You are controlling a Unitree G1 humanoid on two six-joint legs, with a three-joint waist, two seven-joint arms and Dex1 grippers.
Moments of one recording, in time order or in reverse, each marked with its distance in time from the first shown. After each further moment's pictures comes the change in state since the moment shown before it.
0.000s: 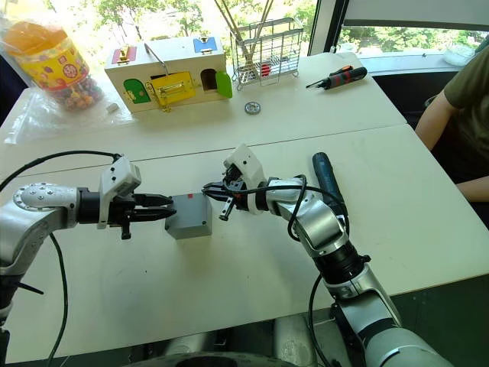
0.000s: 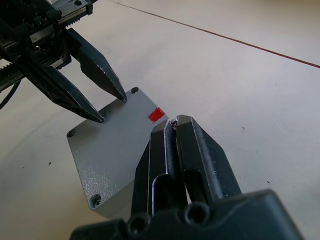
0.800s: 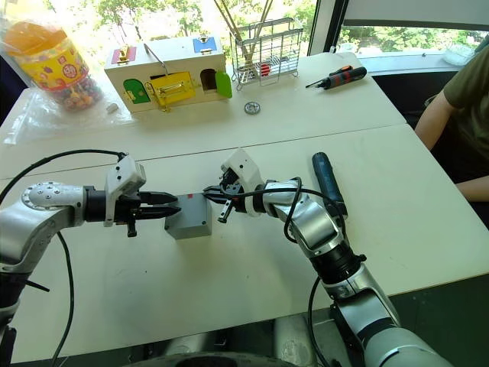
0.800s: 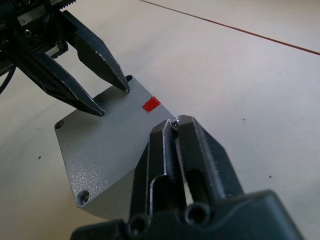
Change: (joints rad) left arm -0.019 -0.031 -0.025 0.021 0.010 -0.036 0.016; right arm -0.001 0.008 0.038 0.045 -0.031 -0.029 -0.005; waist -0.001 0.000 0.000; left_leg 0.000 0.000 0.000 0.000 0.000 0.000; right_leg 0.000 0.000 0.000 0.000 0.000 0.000
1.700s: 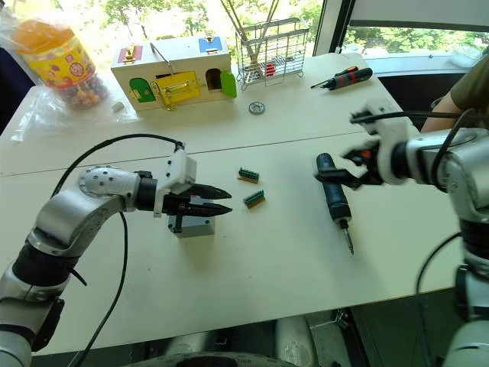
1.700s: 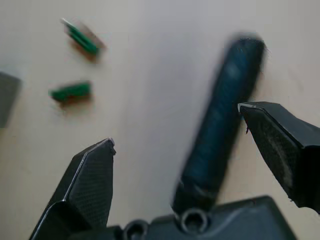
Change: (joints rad) left arm -0.240 -0.212 -0.254 -0.053 0.049 -0.101 -0.043; right arm -0.173 -0.799 -0.327 -0.057 0.356 0.931 0.076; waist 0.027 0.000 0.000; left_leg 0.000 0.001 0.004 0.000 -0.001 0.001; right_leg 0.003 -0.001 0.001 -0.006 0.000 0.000
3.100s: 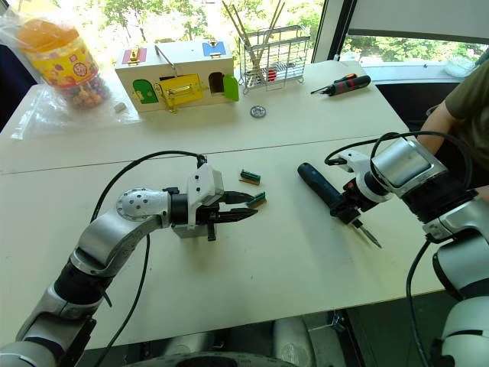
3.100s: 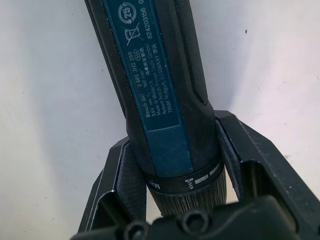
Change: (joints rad) left arm 0.110 -0.146 -0.031 -0.014 0.085 -0.025 0.215; right arm -0.215 0.074 0.646 0.443 -0.261 -0.302 0.260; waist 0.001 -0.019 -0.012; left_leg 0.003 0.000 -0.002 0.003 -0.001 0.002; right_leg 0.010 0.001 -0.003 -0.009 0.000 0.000
